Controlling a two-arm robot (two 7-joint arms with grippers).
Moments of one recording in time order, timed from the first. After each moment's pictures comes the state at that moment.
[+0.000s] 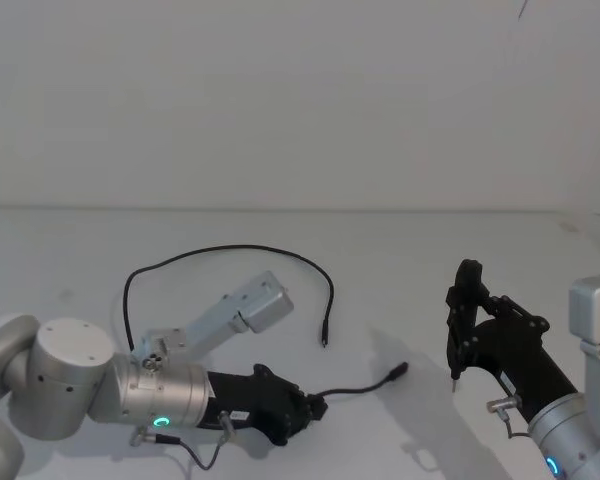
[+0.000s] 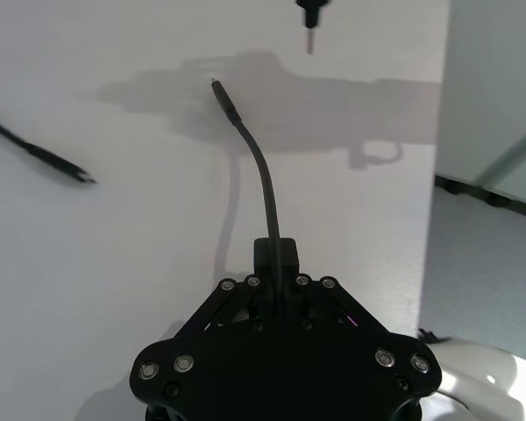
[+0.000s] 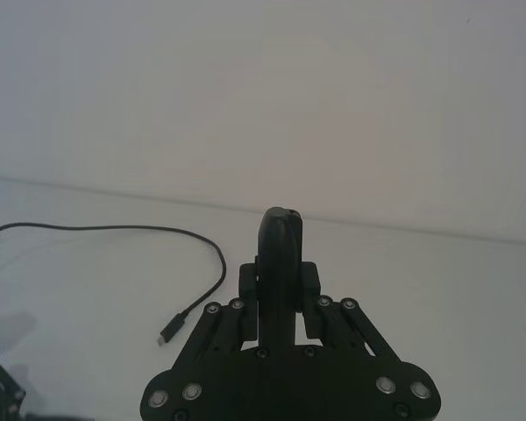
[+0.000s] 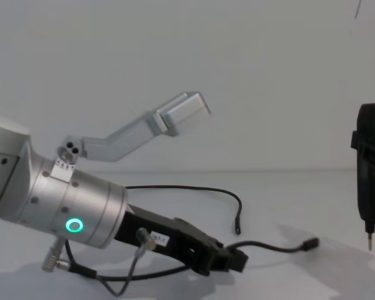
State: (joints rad) left arm -0.63 0.43 0.78 -1.34 -0.44 0.40 -0.77; right arm -0.01 0.34 -0.23 -1.77 0.29 0.03 0.07
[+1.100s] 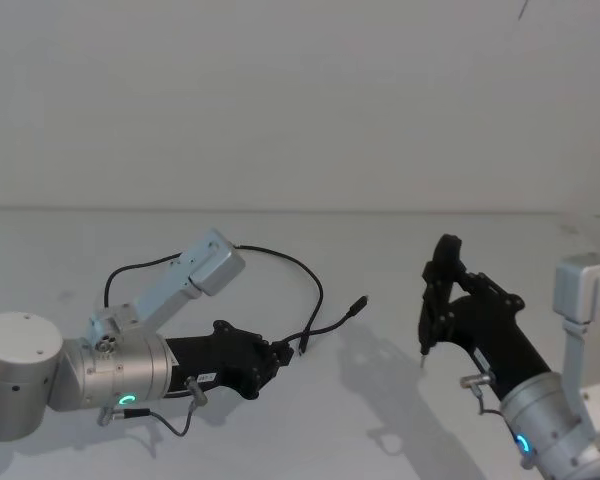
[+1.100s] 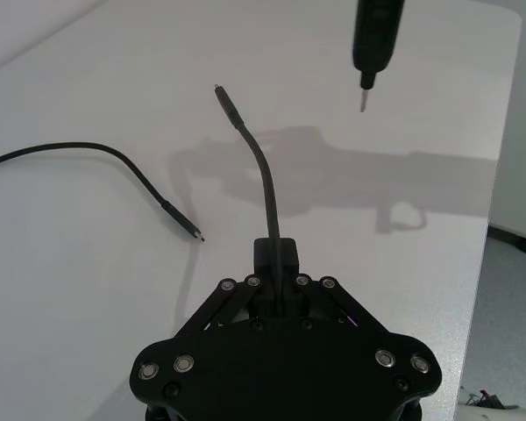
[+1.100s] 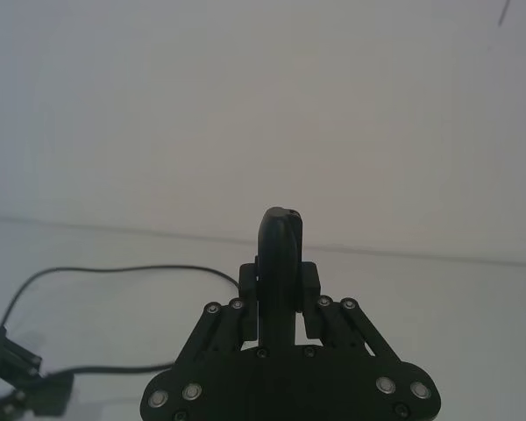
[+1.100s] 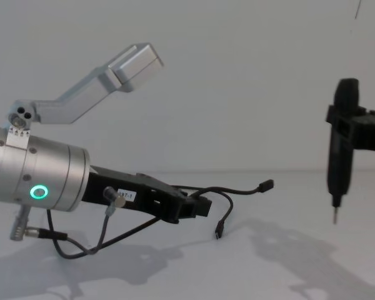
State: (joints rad) left arm -0.56 0.50 0.68 -1.47 -0.49 0.37 -0.61; right arm 0.03 0.27 -0.25 -1.75 0.30 0.02 0.08
